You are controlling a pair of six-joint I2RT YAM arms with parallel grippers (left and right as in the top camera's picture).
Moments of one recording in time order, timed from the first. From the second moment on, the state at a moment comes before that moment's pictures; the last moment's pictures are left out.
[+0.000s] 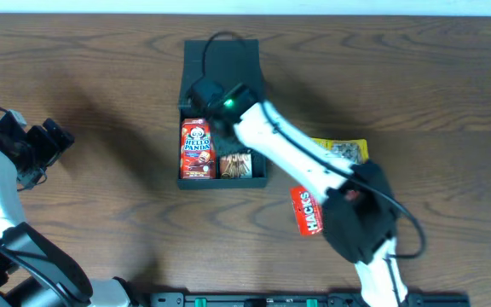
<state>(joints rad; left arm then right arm) 0.63 1.60 1.18 -0.81 0.33 -0.21 0.76 2.13 1.89 -1.16 0.19 0.49</state>
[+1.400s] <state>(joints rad) 0.63 1.60 1.18 -0.80 0.33 -0.21 0.30 1.97 1.32 -0.90 0.23 0.18</state>
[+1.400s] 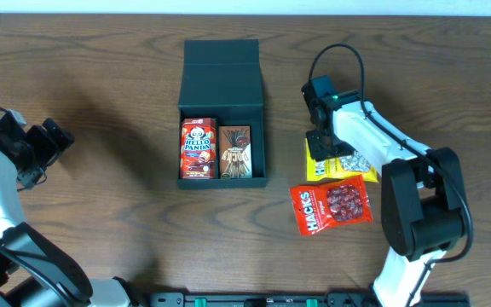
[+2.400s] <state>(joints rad) 0.63 1.60 1.18 -0.81 0.33 -0.20 0.28 1.97 1.39 -0.83 0.22 -0.17</state>
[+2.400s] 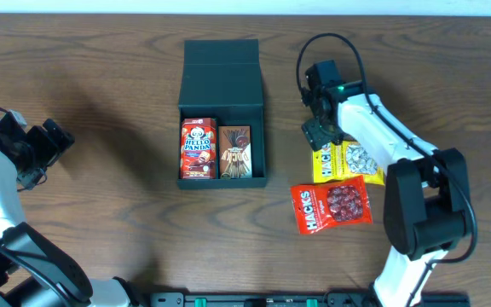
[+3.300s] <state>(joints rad) 0.63 1.60 1.18 -0.81 0.33 -0.20 0.21 1.97 1.37 -0.84 0.02 -0.28</state>
